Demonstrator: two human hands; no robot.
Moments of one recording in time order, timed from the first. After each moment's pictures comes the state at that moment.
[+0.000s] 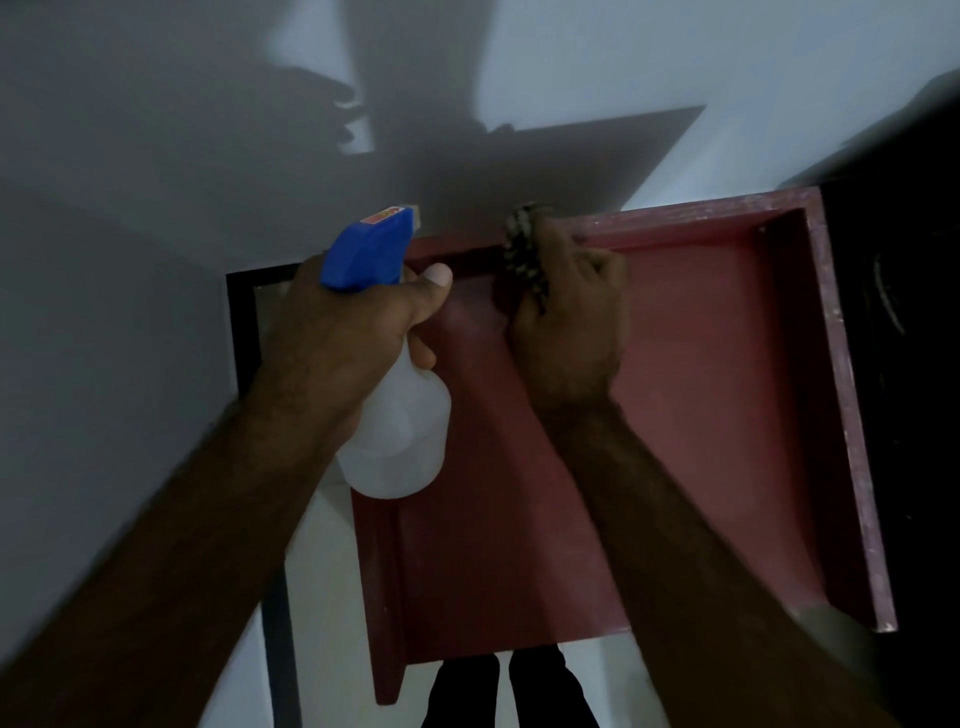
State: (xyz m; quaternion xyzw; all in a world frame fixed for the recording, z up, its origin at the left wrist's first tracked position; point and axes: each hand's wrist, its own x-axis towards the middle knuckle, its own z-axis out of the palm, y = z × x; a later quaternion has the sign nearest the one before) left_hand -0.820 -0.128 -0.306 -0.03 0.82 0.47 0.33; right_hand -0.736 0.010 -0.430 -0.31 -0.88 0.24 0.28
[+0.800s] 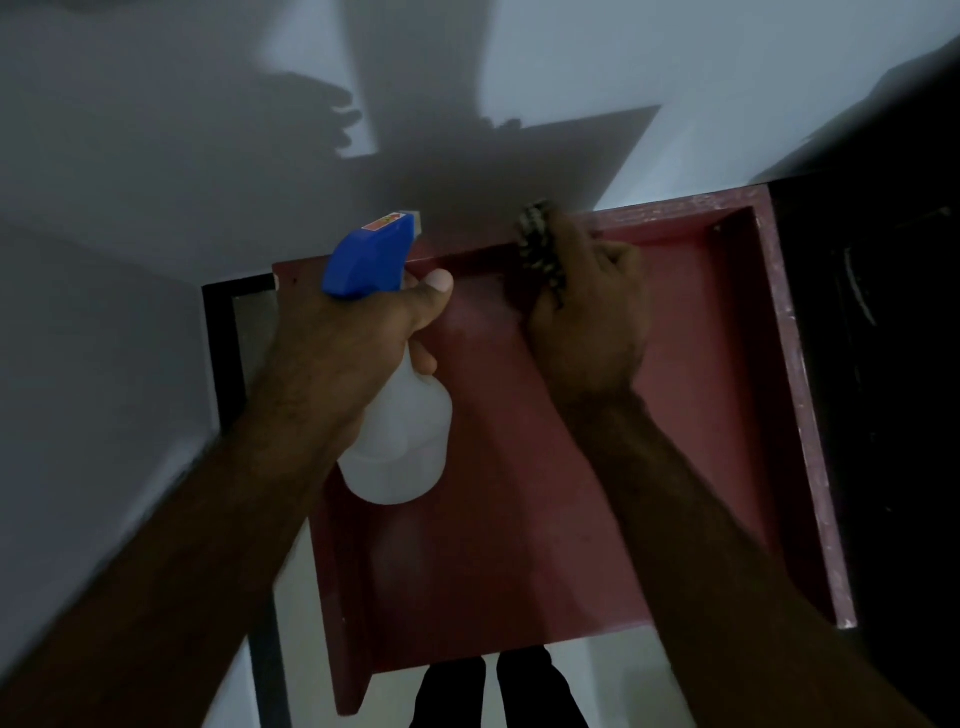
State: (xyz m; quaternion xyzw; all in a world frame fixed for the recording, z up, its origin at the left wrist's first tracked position) left_hand -0.801 -0.088 -0.306 -0.05 0.82 0.46 0.34; right_hand -0.712 0.060 -0.422 -0.33 -0.88 0.24 0.25
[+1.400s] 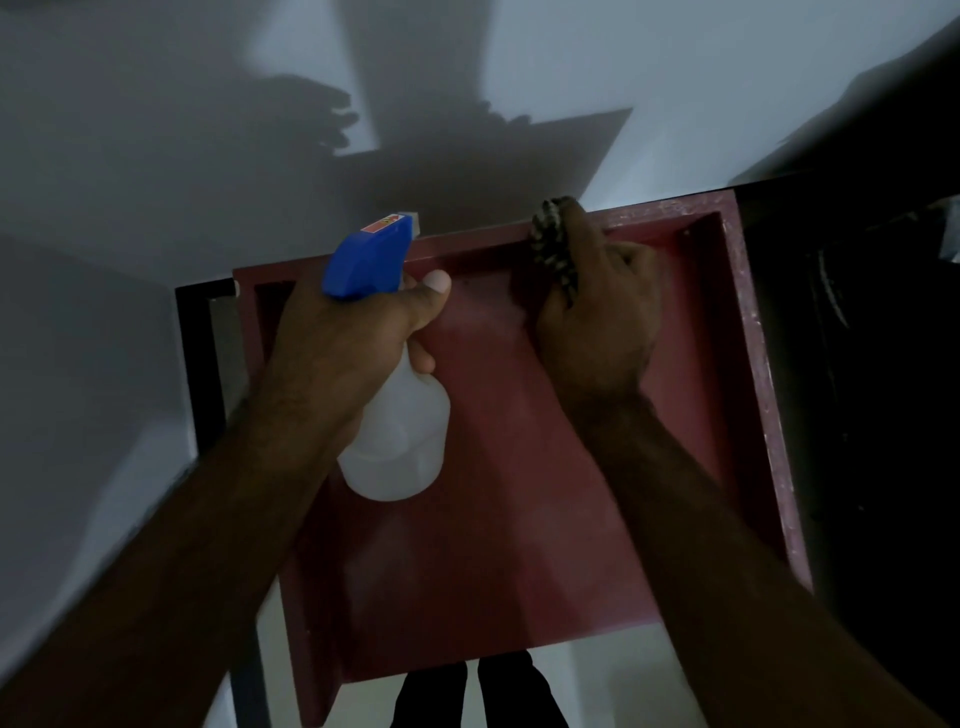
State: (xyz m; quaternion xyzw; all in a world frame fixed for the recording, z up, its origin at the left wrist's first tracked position) left_hand -0.791 -0.062 -0.313 -0.05 0.81 0.48 0.33; right_hand -0.698 0.092 -0.422 -0.35 -0.88 0.21 0.24
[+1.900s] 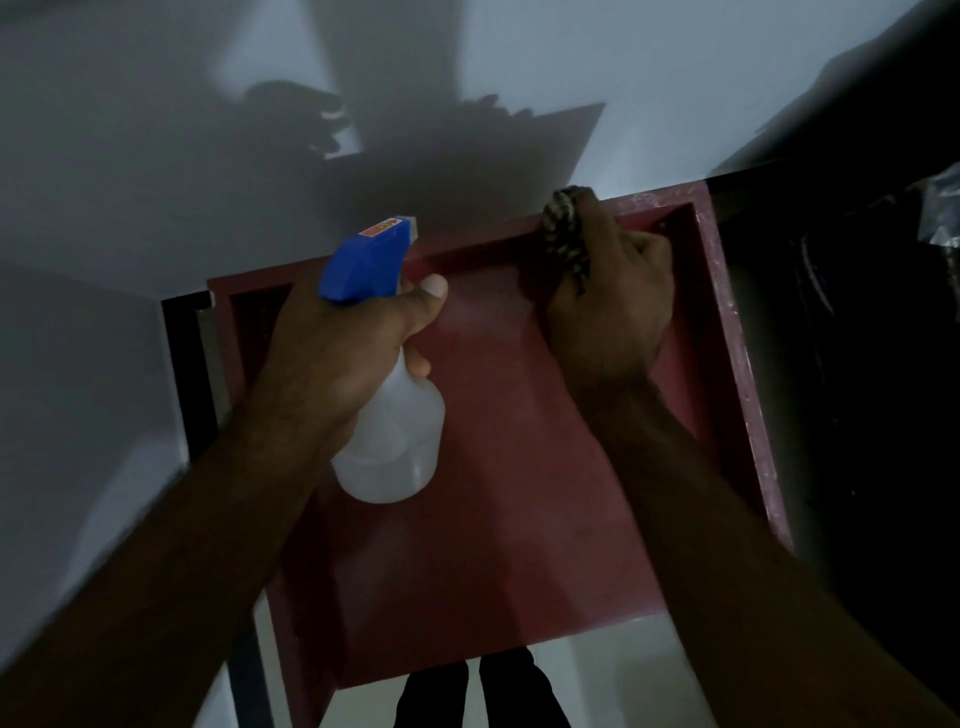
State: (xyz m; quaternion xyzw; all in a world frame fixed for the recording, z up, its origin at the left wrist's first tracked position) left_hand -0.784 -0.051 -0.312 -0.02 0.81 0.47 0.35; right_hand -0.689 0.114 -0.422 -0.39 -0.87 0.19 0.23
